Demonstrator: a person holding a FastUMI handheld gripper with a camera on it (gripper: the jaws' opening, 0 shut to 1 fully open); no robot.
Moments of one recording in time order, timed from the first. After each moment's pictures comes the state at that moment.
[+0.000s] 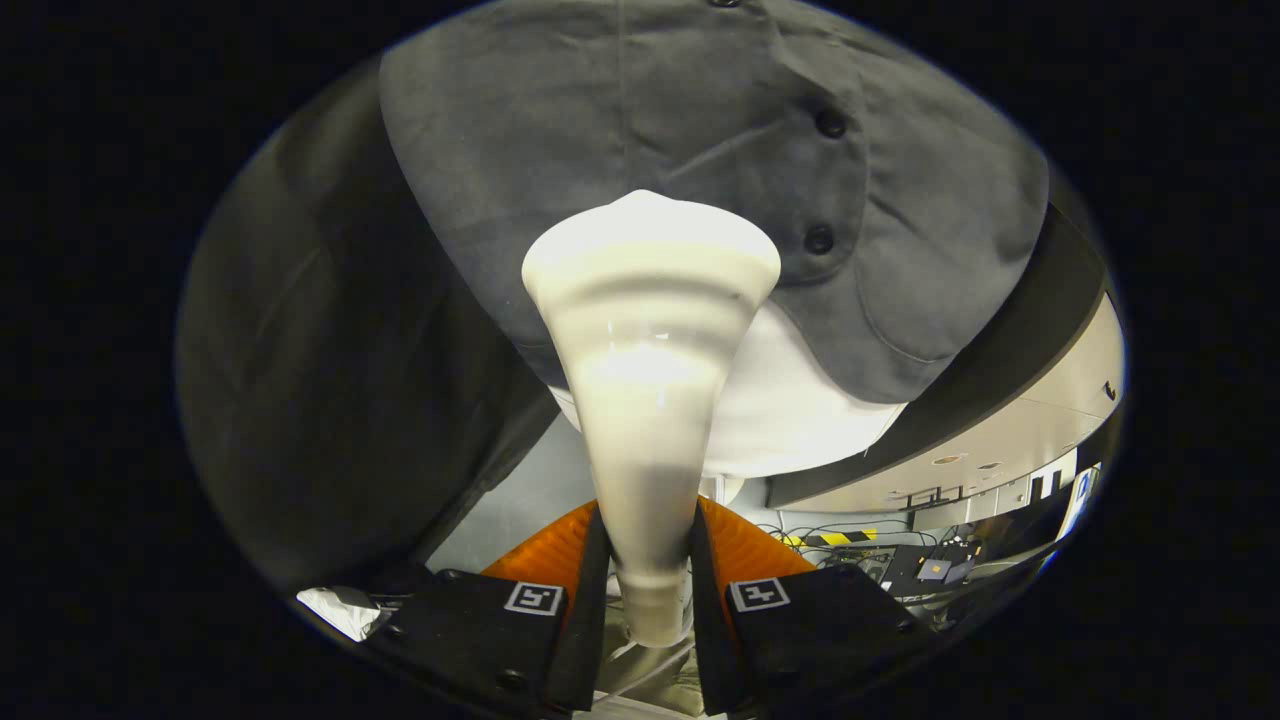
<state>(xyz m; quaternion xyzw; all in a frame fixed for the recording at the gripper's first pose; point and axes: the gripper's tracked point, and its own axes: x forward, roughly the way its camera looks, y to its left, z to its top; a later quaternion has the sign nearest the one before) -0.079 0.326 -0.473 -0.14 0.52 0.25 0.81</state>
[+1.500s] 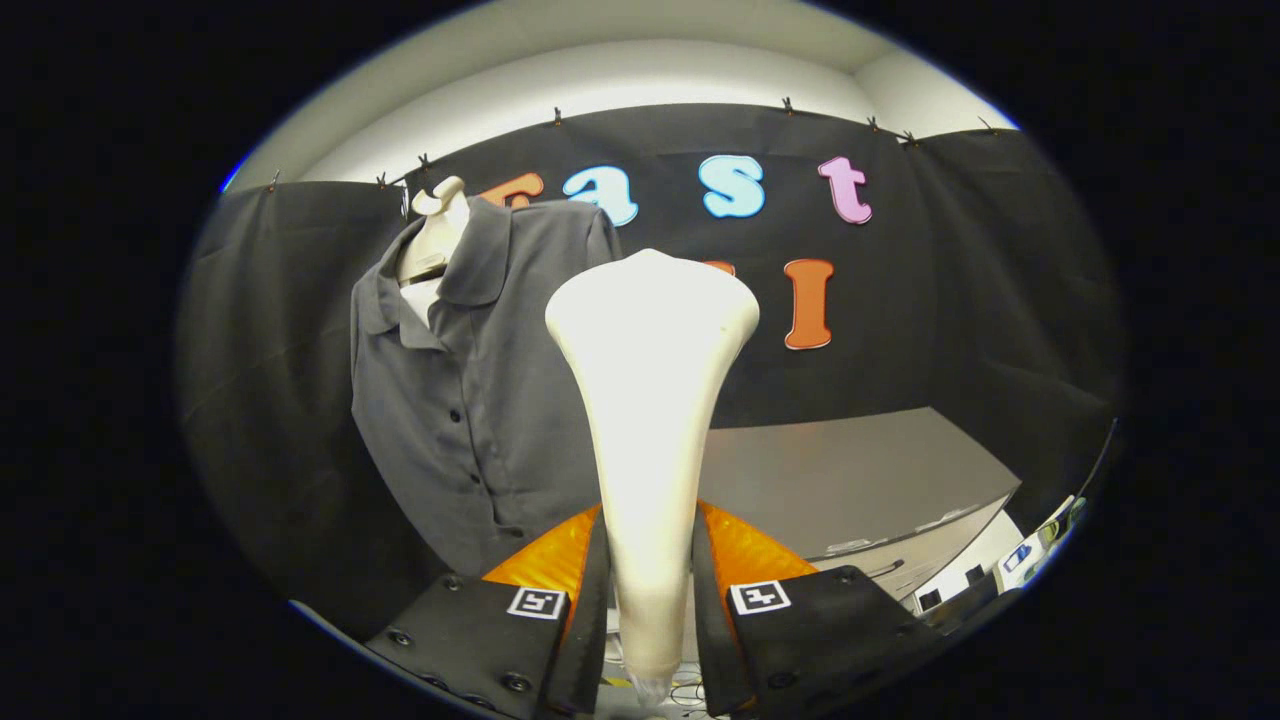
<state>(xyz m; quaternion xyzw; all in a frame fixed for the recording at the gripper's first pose) 0.075 0.119 -0.059 -0.06 0.20 0.22 0.95</state>
